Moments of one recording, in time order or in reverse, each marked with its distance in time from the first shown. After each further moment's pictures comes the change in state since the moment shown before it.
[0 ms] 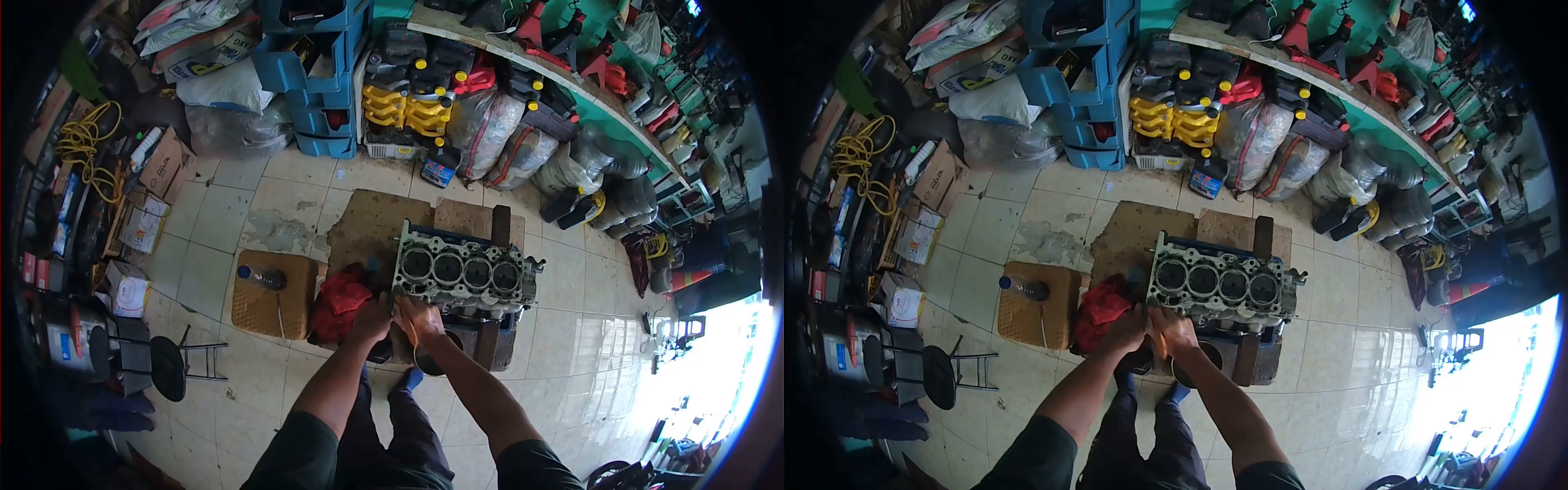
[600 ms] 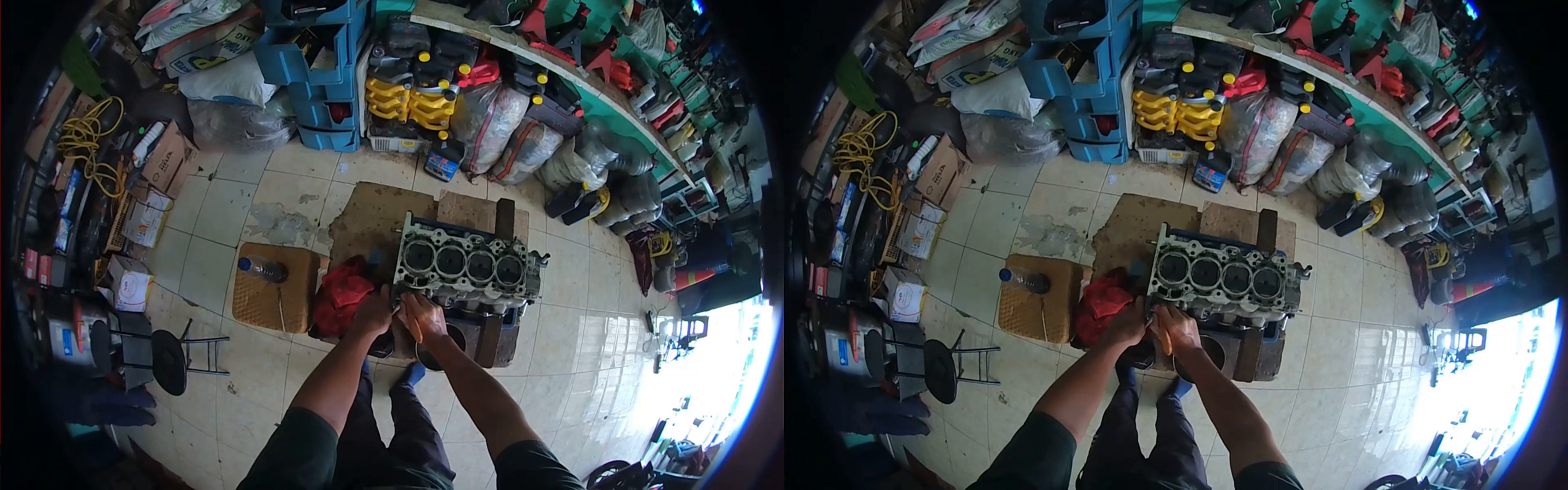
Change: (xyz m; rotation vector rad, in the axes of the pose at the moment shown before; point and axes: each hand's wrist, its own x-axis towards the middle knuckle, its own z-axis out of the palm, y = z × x) left_hand -0.005 0.009 -0.005 -0.043 -0.016 -0.078; right_hand -0.021 0.015 0.017 0.011 0.052 0.021
